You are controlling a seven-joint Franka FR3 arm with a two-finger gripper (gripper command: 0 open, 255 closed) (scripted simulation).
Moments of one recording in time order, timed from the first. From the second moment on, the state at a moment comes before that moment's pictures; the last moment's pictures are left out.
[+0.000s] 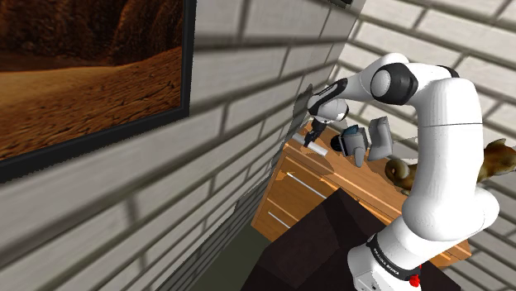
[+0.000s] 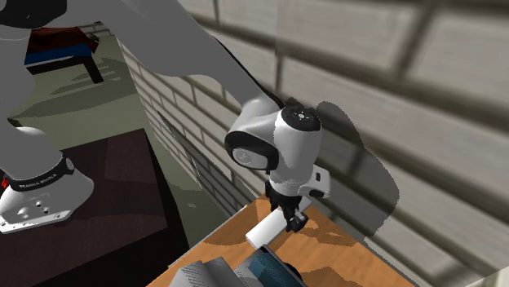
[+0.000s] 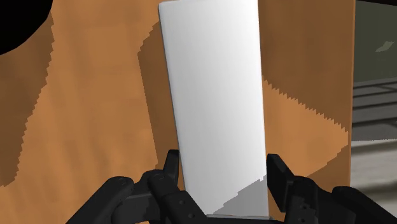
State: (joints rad) arm -0.37 0.72 -0.27 -1.77 0.29 2.44 -0.87
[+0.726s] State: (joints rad) arm -0.36 0.68 -0.28 -1.78 0.28 2.41 -0.86
